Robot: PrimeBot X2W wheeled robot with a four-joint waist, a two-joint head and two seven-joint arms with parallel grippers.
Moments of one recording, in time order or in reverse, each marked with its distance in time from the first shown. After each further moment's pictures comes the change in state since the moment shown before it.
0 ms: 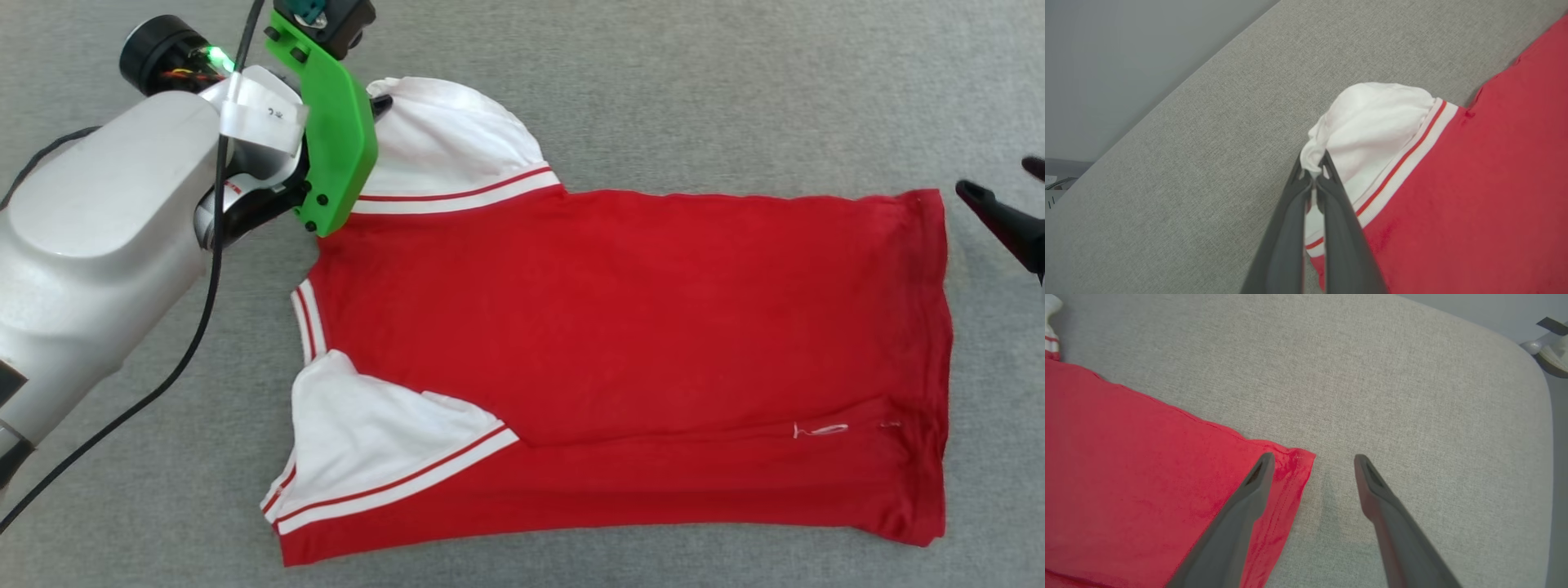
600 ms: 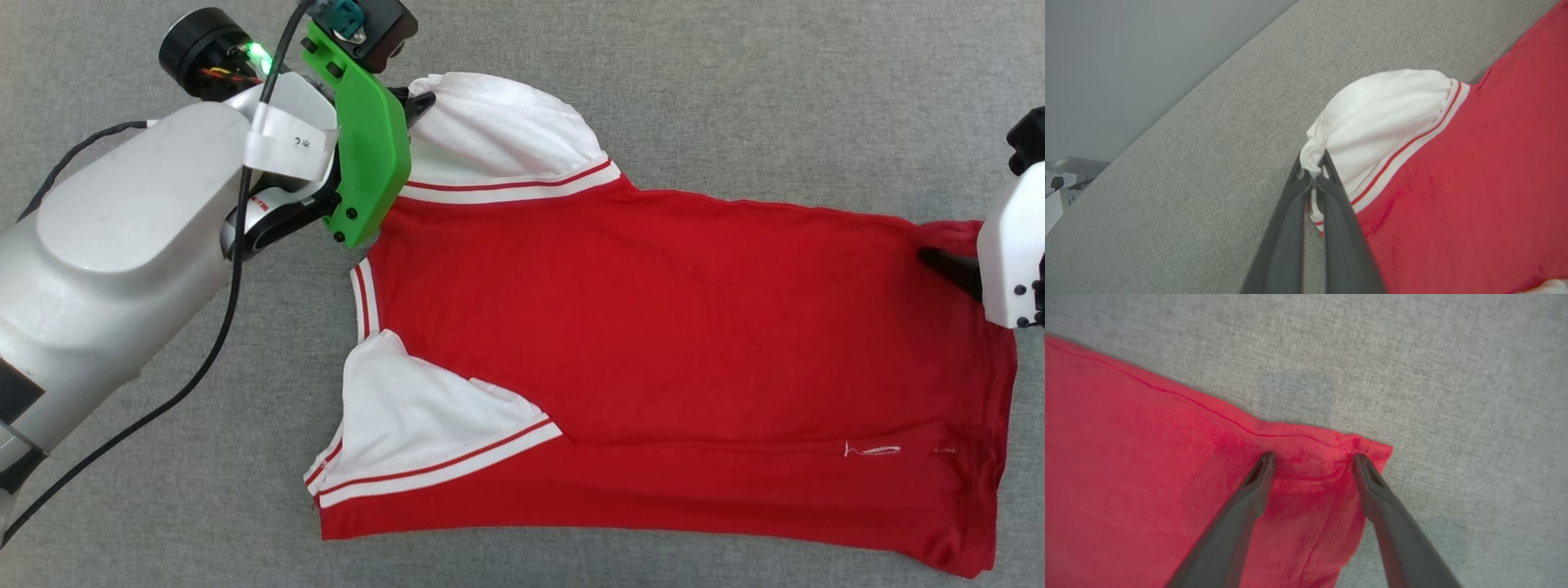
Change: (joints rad) left arm 0.005 -0.008 -0.001 -0.076 0.044 0.002 -0.061; right arm -0.150 0.088 0.198 0.389 0.007 0.000 0.162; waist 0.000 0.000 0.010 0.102
